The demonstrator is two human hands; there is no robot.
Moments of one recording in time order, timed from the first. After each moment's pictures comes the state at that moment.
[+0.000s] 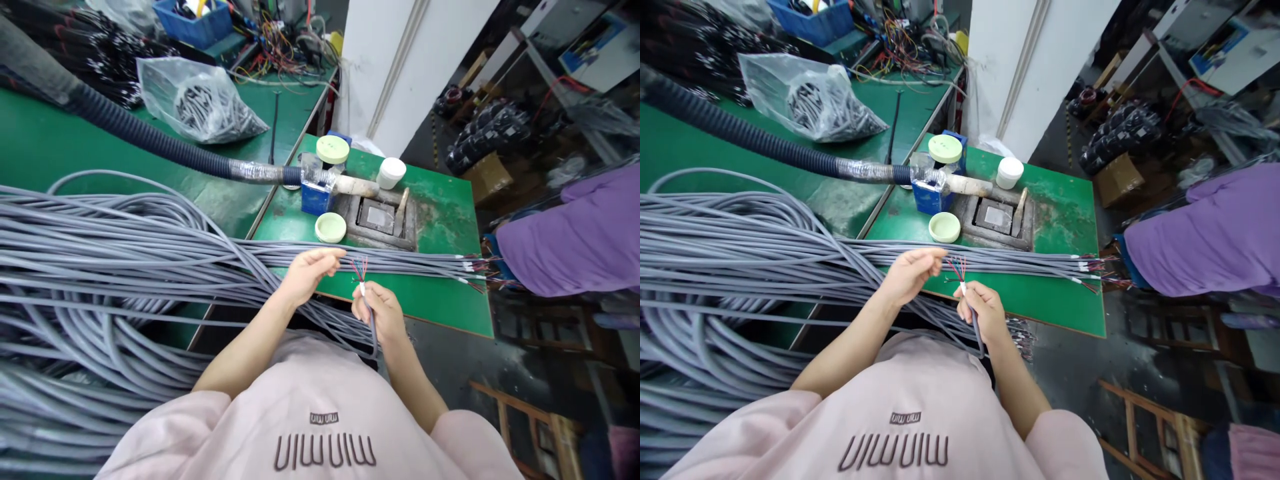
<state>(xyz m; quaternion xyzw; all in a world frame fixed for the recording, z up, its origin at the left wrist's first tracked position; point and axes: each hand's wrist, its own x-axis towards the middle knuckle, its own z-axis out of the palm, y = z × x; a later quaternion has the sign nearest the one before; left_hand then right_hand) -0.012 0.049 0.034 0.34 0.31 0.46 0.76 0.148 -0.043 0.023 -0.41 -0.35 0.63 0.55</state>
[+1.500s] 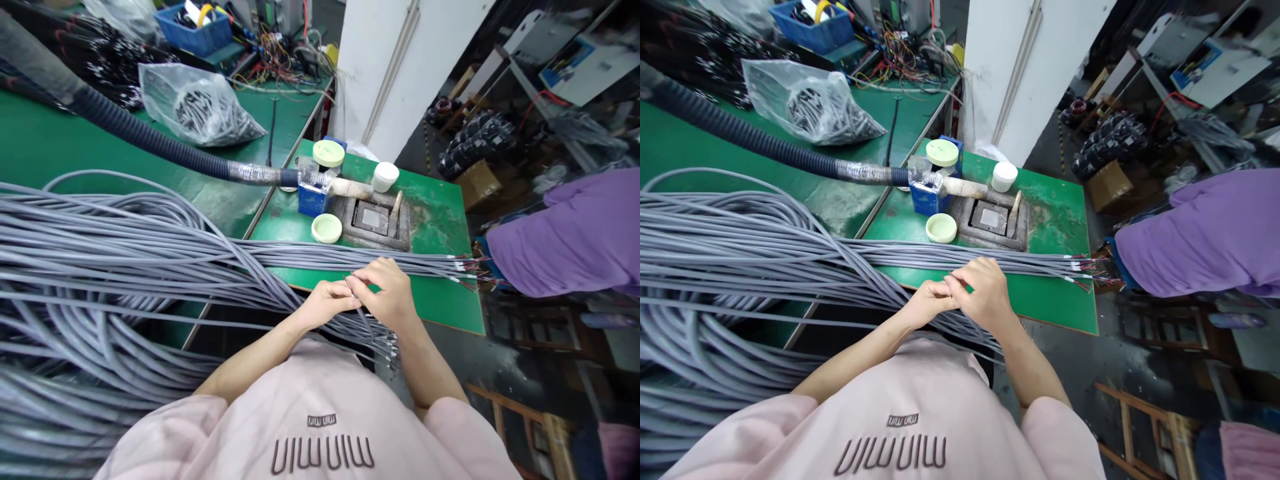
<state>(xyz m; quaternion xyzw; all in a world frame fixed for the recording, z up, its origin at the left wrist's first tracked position) 0.017 0.000 0.015 0.50 0.27 0.37 0.74 0.153 -0.018 0.089 -0.54 -0.77 0.07 0.34</state>
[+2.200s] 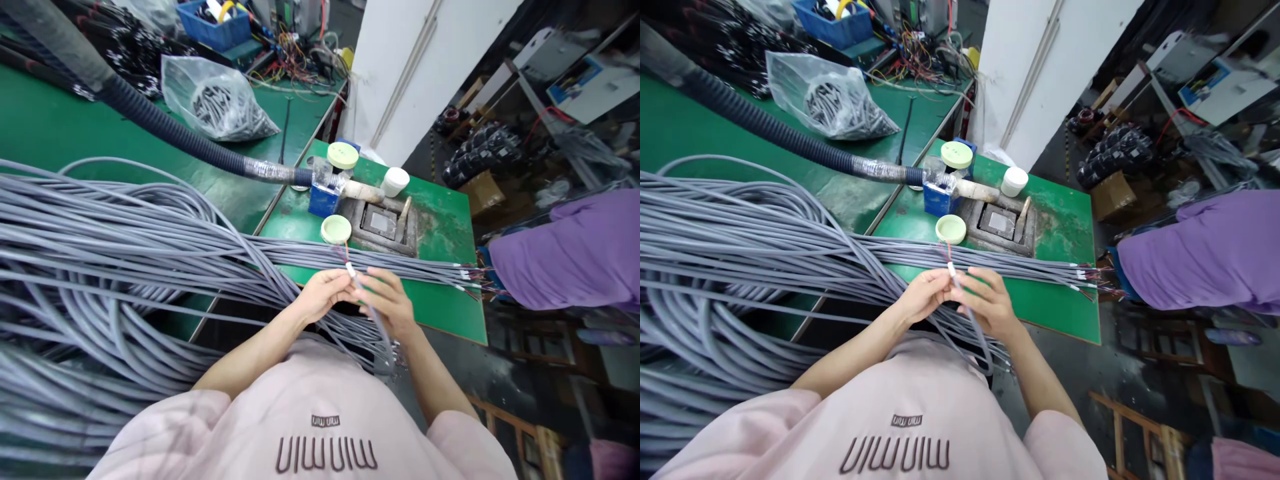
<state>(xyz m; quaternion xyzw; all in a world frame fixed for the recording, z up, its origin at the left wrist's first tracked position) 0.000 0.010 0.019 0.31 0.24 0.39 0.84 0.177 -0.028 0.050 -0.35 -0.85 0.03 0.40</state>
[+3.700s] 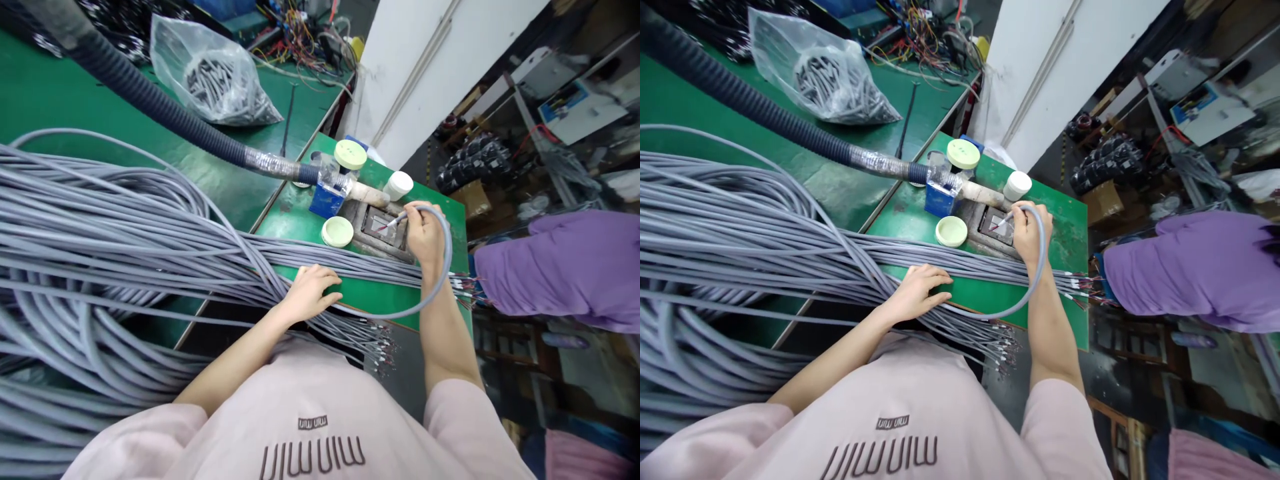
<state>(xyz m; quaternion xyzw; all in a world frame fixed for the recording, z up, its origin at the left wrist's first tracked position) -0.033 0.032 0.000 0.84 0.38 0.22 0.32 0.218 0.106 0.094 -0.62 -0.70 -0.08 0.34</state>
